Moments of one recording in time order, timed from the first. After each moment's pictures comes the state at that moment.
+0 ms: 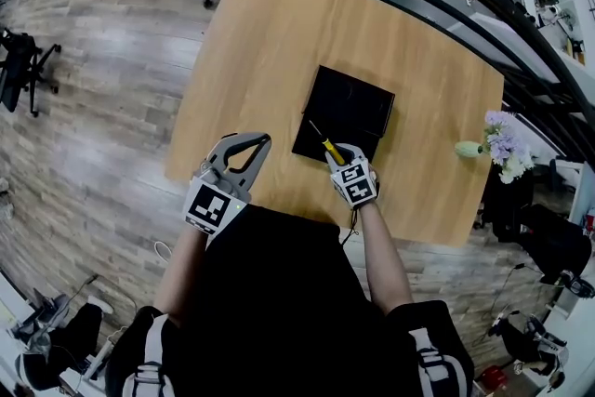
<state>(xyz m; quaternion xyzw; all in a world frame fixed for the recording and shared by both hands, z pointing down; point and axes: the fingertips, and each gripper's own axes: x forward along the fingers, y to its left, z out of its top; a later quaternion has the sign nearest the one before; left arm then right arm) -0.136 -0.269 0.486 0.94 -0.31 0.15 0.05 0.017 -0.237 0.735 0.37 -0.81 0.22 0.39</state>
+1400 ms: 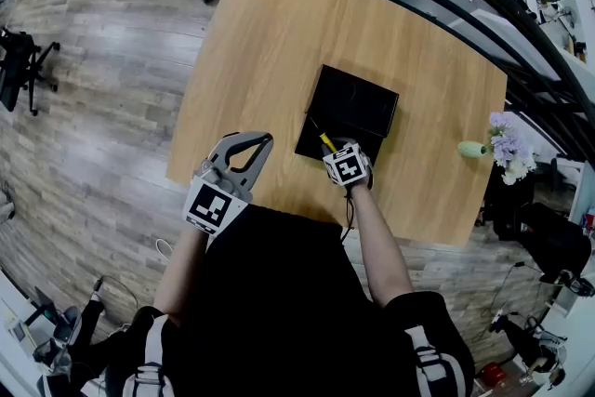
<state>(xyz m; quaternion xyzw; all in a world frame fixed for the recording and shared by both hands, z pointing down) -0.142 -0.284 0.495 0.94 -0.30 0.15 0.06 0.007 -0.257 0.791 0.36 -0.76 0.31 0.45</state>
